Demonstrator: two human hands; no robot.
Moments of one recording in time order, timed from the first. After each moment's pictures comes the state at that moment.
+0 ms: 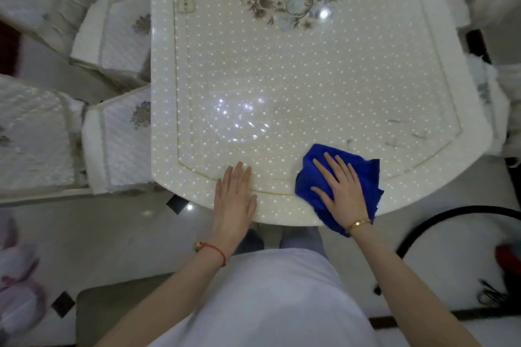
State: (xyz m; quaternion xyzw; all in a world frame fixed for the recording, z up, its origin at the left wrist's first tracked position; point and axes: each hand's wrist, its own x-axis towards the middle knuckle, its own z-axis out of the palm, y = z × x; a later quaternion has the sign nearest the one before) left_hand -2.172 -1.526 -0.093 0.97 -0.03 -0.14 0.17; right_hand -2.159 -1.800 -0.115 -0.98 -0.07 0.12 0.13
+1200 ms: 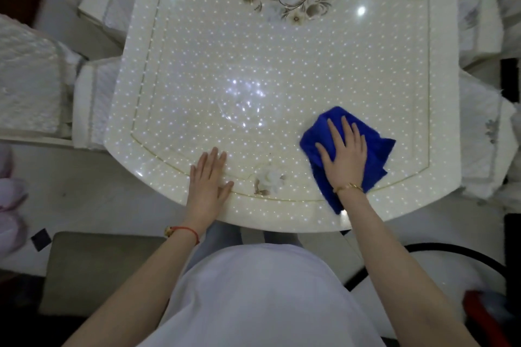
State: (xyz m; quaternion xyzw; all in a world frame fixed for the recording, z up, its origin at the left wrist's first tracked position) left_hand -2.162 -1.621 -0.113 0.96 0.09 -0.15 0.22; right_hand -2.041 -1.919 -0.121 -0.99 -0.03 0.08 0.14
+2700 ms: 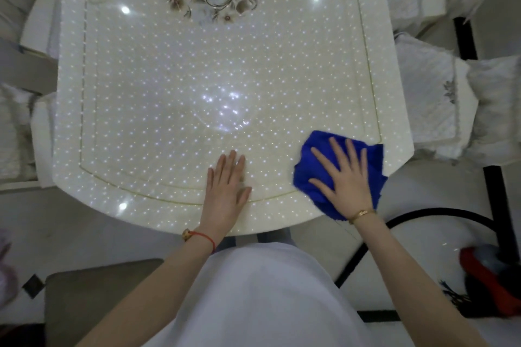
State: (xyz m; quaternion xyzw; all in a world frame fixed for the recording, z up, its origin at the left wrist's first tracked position) left_hand -2.135 -1.732 -0.111 0.97 -0.03 -0.18 0.18; right_hand -2.108 -2.029 -0.123 -0.99 -0.10 0.11 0.06
